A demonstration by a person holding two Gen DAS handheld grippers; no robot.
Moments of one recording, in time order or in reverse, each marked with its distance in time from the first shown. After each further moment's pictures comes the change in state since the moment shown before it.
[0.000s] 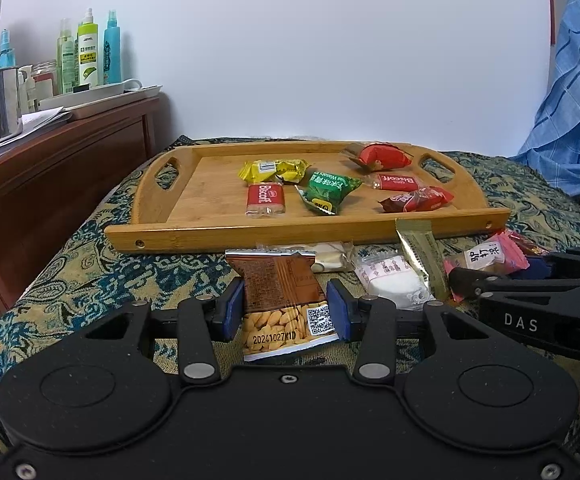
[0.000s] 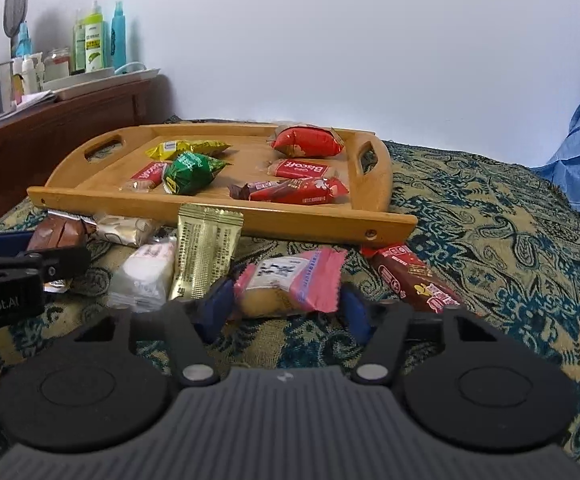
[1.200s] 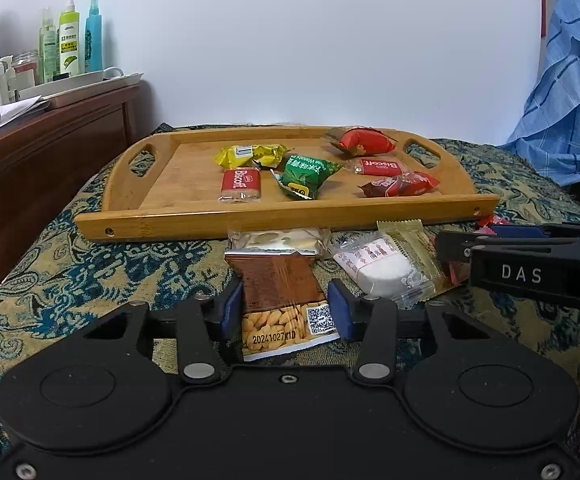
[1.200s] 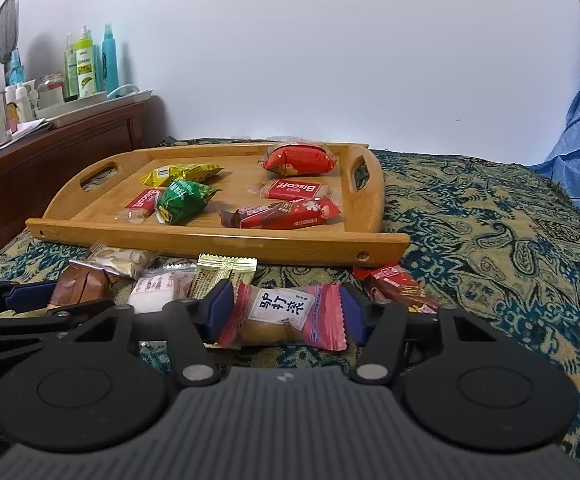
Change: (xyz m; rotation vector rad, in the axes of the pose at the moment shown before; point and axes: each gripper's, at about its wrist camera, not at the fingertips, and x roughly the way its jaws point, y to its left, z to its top) left arm 0.012 -0.009 -0.004 0.008 0.033 -0.040; right arm 0.001 -0.013 0.011 0.061 -0.030 0.010
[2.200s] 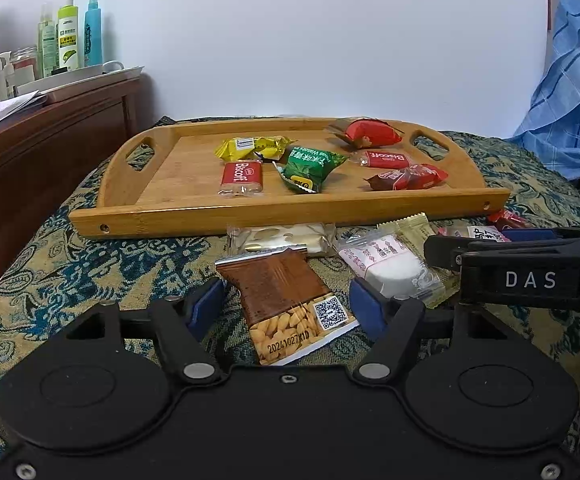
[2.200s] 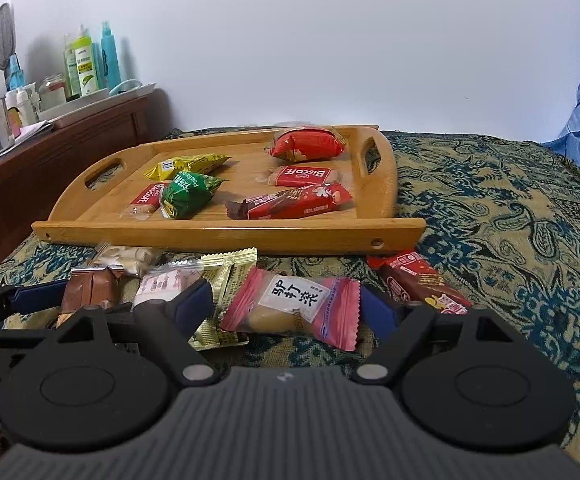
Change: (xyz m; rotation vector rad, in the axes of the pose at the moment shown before) left arm 0.013 -0.001 0.001 0.002 0.024 0.014; right arm 0.012 -0.002 0.001 0.041 0.049 0.050
